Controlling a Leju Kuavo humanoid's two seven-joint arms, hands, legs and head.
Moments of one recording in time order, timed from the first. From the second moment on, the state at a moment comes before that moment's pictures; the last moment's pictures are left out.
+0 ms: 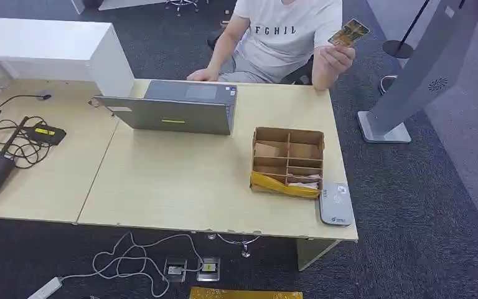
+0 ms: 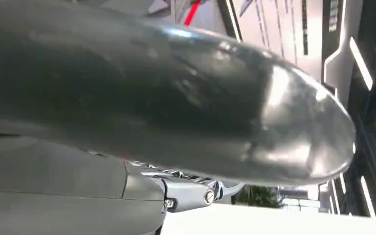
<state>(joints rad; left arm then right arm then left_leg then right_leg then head) -0.18 0.30 -1.33 -0.17 1.22 0.09 0.05 -1.38 -1.06 -0.37 -0.37 0.08 0.07 -0.16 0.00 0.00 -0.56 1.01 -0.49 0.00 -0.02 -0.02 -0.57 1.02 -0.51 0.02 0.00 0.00</state>
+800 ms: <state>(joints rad) -0.19 0.28 -1.36 -0.17 1.23 0.12 0.03 -1.32 -0.87 0.56 -0.92 0.31 0.34 -0.05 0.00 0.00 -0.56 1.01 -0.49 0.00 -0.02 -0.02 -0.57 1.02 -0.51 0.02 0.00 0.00</state>
